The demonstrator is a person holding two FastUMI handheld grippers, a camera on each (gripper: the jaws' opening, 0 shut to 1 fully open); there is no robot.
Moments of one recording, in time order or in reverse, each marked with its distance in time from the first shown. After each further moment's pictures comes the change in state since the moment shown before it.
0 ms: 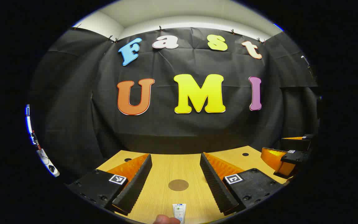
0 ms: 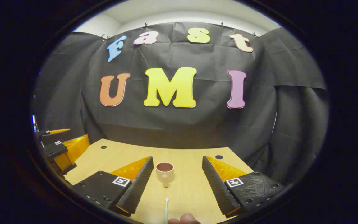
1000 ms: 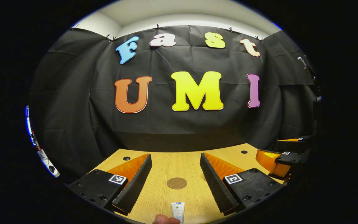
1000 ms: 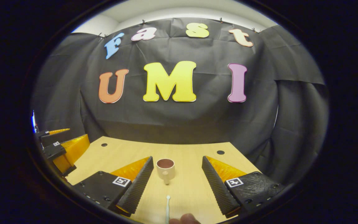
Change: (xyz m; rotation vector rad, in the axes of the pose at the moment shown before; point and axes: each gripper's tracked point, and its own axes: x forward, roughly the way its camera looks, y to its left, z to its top) left arm 0.000 -0.002 -0.010 0.007 0.025 -0.006; right arm 0.006 0.002 -0.015 0.009 0.067 0.018
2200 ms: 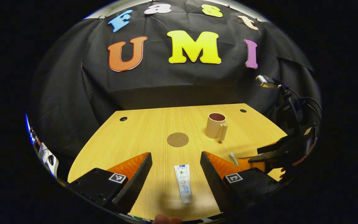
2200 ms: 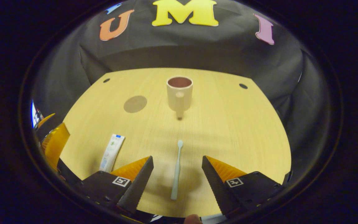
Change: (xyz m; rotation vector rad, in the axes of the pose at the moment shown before) left arm -0.039 0.005 -0.135 0.015 0.396 -0.056; right arm 0.018 0.020 -0.210 -0.042 0.777 0.054
